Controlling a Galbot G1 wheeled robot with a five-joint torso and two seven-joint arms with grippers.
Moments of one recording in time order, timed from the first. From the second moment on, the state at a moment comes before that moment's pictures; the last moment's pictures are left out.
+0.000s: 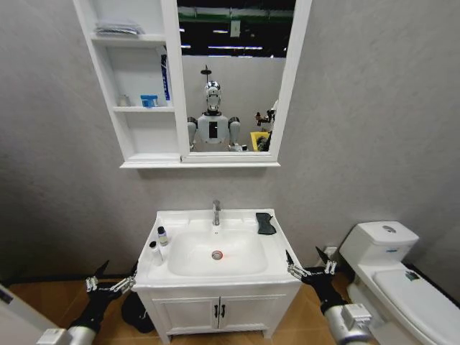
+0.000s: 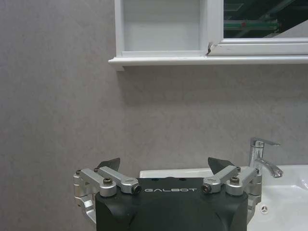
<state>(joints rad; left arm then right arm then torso) 1.63 -1.40 -0.94 -2.18 -0.36 0.03 0.24 -1.59 1.48 0.75 2.31 0.04 -0.16 -0.13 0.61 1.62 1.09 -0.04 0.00</state>
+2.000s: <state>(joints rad) 1.11 -1.37 -0.58 -1.66 -0.19 0.19 -0.13 -1.45 1.41 0.78 2.34 0.22 -0.31 -0.06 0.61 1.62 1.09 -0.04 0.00</state>
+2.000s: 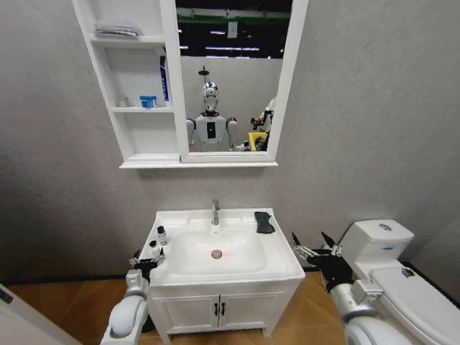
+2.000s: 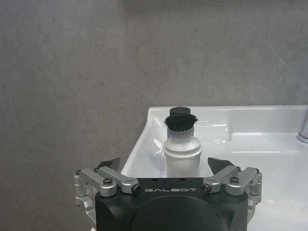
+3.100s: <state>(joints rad) 1.09 -1.38 -0.58 -1.62 -0.20 0.16 -0.10 -1.44 1.41 0.78 2.35 0.21 -0.31 -0.02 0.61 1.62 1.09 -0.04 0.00</state>
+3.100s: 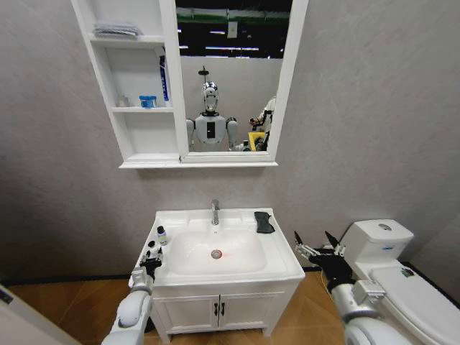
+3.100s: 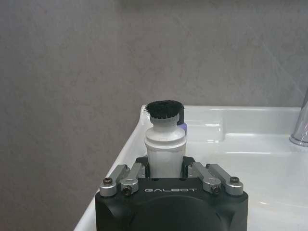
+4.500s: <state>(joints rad) -0.10 -0.89 -0.03 -1.42 -0.89 0.63 -0.34 -1.48 1.42 0.78 2.43 0.19 -0.32 0.01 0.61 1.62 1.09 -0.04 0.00</state>
